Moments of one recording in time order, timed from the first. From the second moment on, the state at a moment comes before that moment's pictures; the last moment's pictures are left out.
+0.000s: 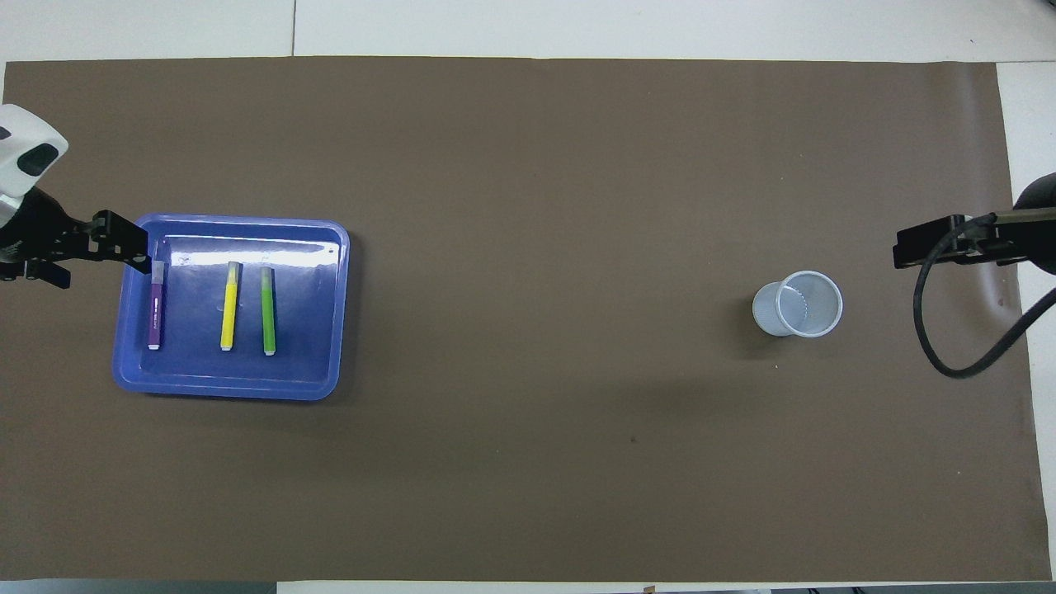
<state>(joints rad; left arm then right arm) 0.35 0.00 -0.35 -1.65 0.02 1.57 -0.13 0.05 -0.05 0.00 -1.60 -0.01 1.56 0.07</state>
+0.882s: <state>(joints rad) -0.01 -0.04 -0.06 -1.60 0.00 1.44 -0.13 0.05 -0.05 0.00 -1.60 -0.01 1.51 0.07</state>
